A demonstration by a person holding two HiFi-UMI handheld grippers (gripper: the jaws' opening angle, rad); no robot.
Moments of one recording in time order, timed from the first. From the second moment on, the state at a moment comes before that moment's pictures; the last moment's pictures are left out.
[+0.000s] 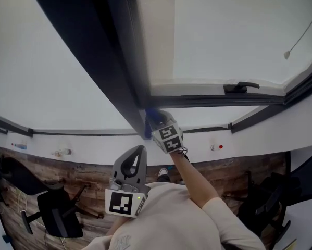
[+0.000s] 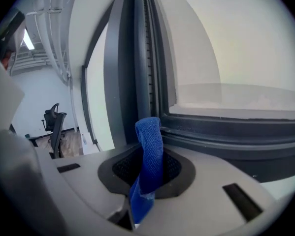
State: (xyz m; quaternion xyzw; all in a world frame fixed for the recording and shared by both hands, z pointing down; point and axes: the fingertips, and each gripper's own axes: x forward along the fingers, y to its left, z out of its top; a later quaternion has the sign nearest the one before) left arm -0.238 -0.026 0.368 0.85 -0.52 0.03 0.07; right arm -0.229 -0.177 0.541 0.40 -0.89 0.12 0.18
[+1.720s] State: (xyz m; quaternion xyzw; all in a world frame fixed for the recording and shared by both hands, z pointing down) left arm -0.217 -0.029 0.368 0.86 -0.50 0.02 0.07; right arm -0.150 -0.195 0.512 0.45 -0.87 0.04 0.19
